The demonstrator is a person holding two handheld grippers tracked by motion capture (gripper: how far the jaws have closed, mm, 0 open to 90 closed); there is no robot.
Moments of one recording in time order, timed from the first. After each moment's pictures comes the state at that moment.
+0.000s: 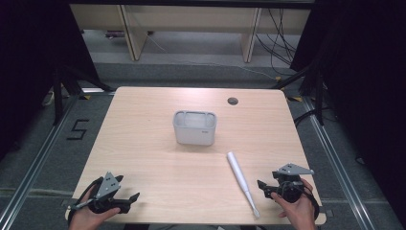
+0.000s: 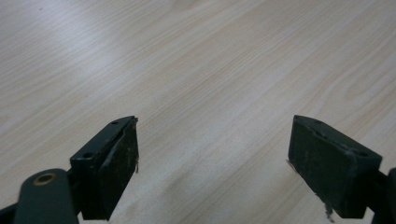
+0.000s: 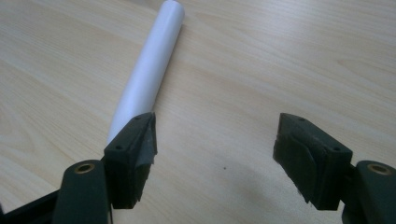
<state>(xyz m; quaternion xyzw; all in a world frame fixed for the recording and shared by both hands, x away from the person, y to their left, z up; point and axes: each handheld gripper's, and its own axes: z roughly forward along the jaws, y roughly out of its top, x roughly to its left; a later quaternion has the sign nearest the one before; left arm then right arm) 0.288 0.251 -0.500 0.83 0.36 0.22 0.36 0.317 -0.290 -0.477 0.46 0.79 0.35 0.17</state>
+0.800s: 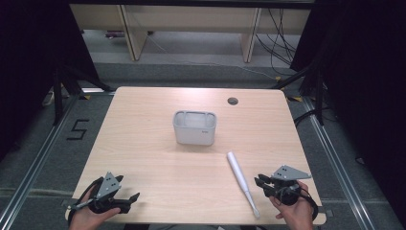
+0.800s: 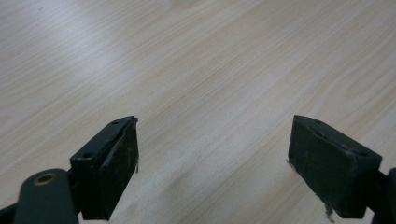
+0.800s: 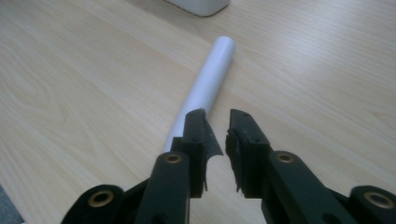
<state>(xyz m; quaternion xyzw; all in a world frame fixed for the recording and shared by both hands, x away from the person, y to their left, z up) 0.287 0.251 -0.500 0.83 0.36 0.22 0.36 0.300 -0.269 -0.461 0.41 0.81 0.39 0.17</state>
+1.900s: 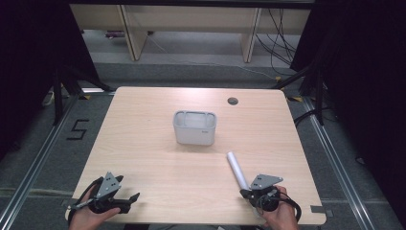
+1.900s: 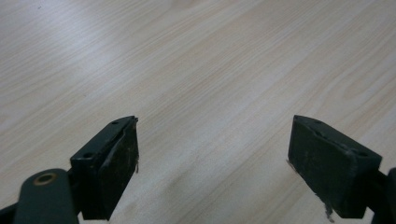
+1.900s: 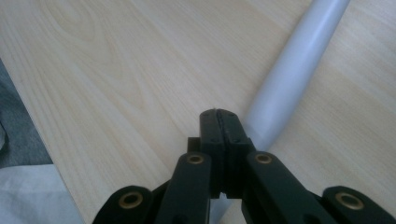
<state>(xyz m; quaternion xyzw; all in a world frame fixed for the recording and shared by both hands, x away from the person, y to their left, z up) 0.287 0.251 -0.500 0.83 0.36 0.22 0.36 0.300 -0.231 -0.491 0.32 0.88 0.33 0.12</state>
